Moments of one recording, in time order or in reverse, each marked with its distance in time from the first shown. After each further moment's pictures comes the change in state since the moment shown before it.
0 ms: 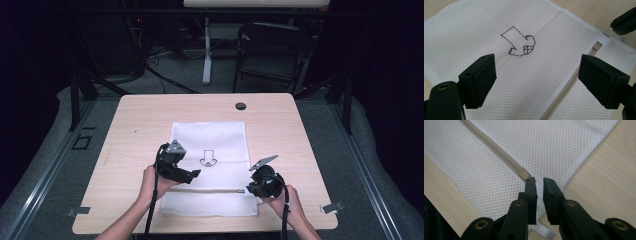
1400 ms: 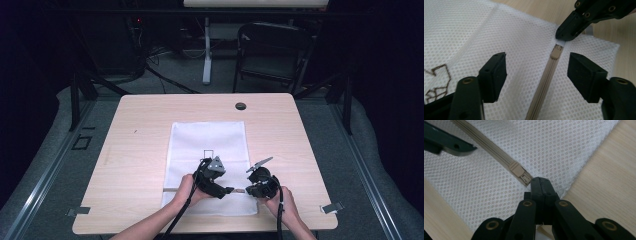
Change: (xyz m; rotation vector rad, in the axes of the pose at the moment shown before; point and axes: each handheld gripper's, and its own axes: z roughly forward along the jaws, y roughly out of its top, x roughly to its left) left arm -0.060 0.012 0.092 0.044 -0.234 0.208; right arm -0.008 -0.005 0.030 0.058 0.013 0.045
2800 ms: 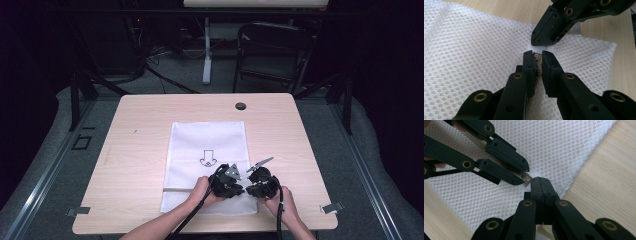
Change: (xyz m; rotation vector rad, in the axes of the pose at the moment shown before) left arm -0.014 0.012 0.040 0.070 -0.093 0.089; right arm 0.000 0.000 0.000 -0.005 -0.003 0.022
